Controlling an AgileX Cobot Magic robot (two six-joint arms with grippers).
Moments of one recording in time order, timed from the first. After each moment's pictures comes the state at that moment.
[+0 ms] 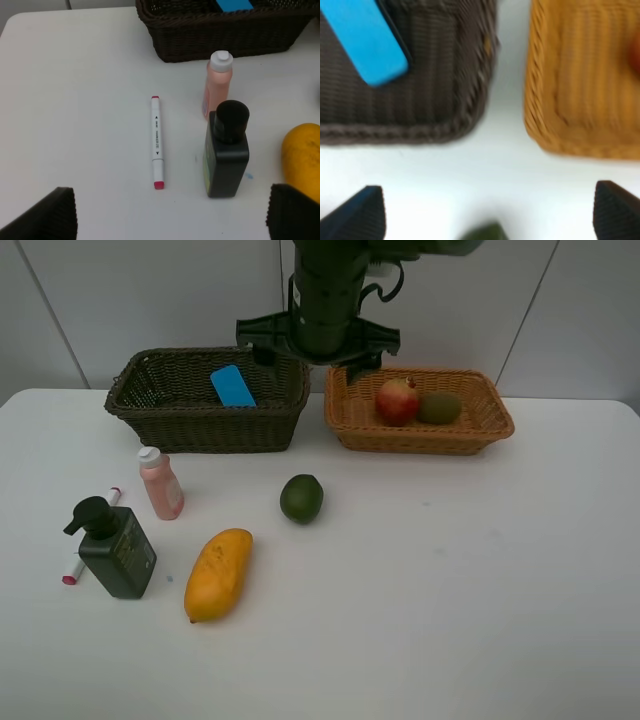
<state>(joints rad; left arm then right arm) 0.06 -0.01 -0.50 -0.09 1.05 0.13 0.76 2.07 -1.82 -0.46 1.02 0.95</state>
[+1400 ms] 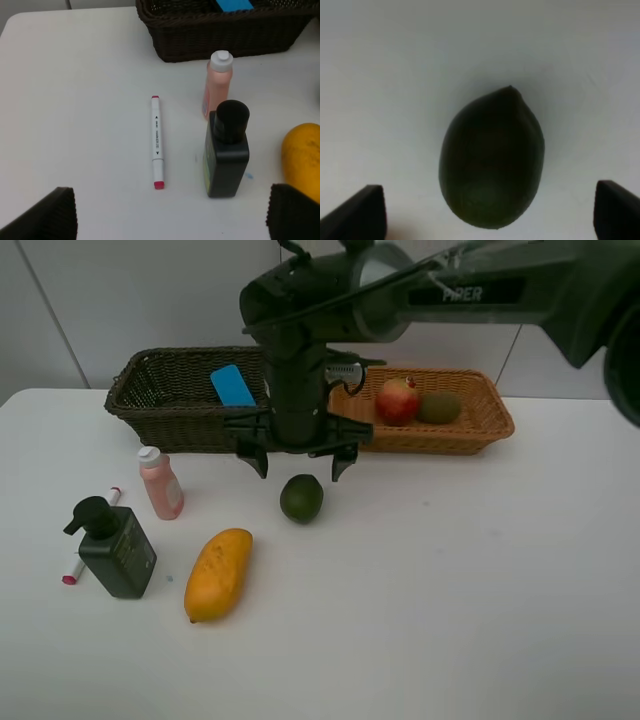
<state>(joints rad) 0.06 -0.01 -0.50 -0.09 1.05 0.13 0.80 2.24 -1.82 -0.24 1.13 0.98</state>
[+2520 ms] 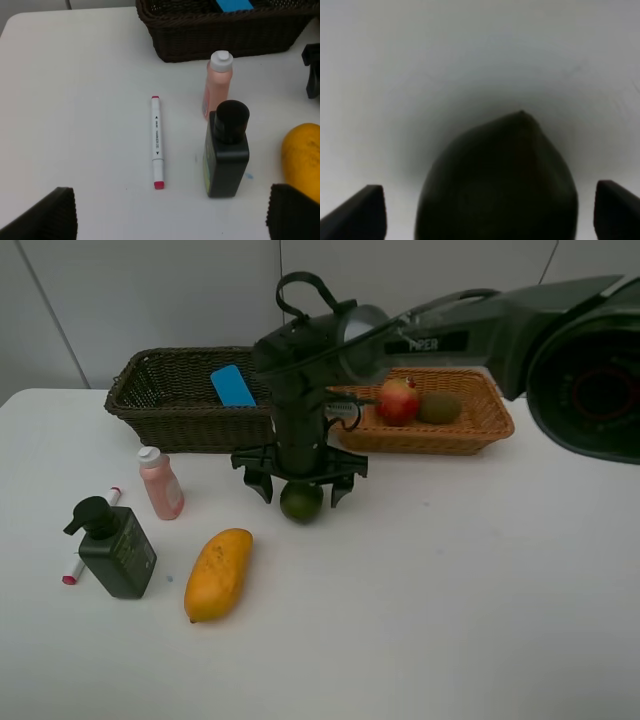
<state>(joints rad) 0.06 -0.01 -0.50 -0.09 1.05 0.13 0.76 2.36 -1.82 -0.18 1.05 0.96</state>
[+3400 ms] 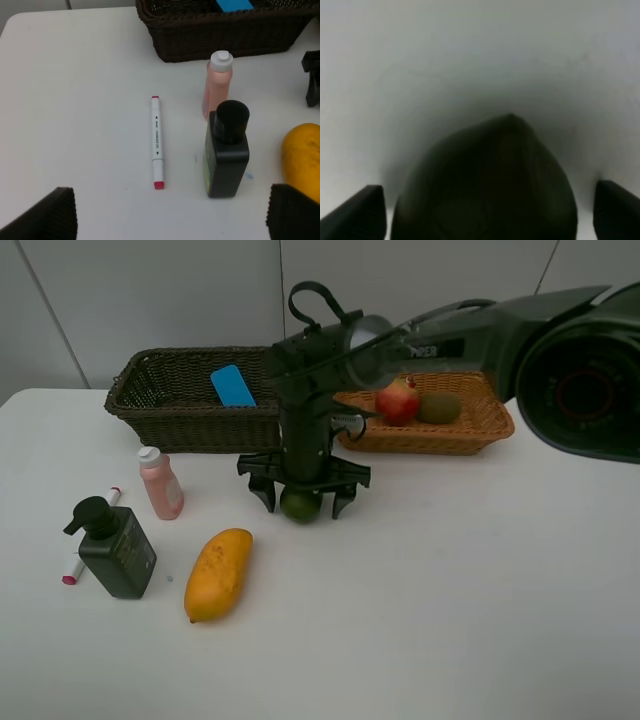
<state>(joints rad) 0.06 -0.01 -0.50 -0.09 1.05 0.13 0.73 2.38 -1.82 -0.11 1.05 0.91</state>
